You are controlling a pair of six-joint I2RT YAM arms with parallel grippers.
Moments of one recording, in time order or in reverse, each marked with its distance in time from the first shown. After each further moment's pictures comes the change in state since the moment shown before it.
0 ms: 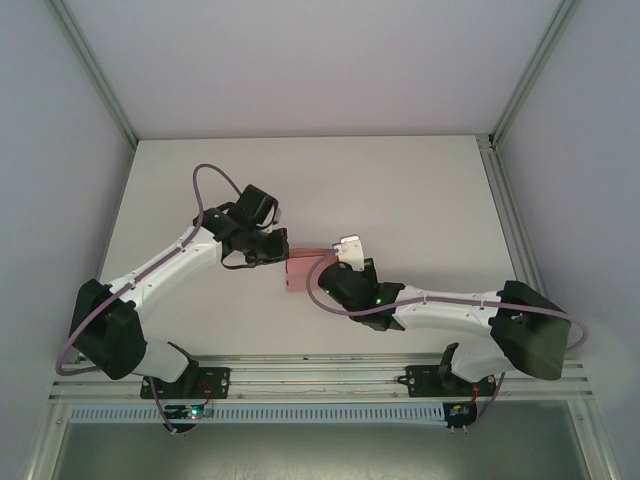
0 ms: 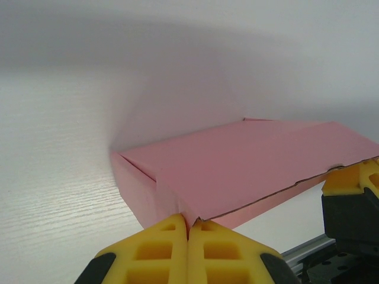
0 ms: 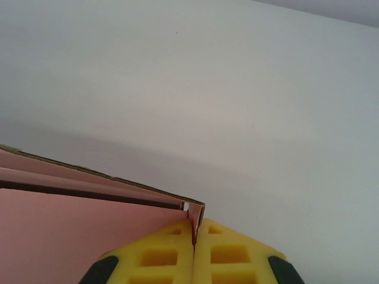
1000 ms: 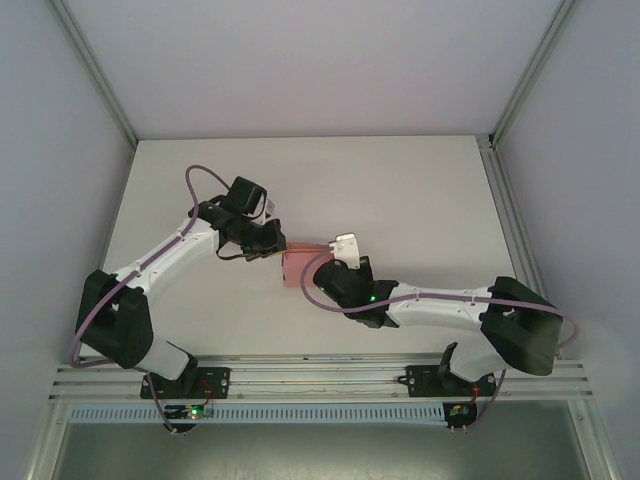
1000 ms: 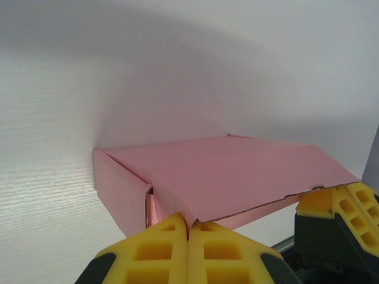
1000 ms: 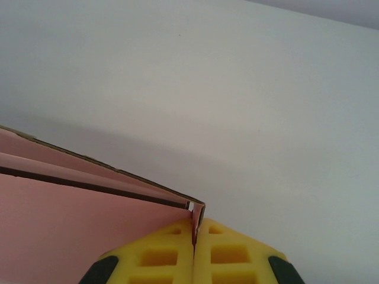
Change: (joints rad) left arm 0.105 0.056 0.006 0.043 0.139 -0.009; right arm -0.003 0.050 0.034 0.014 0.003 -0.001
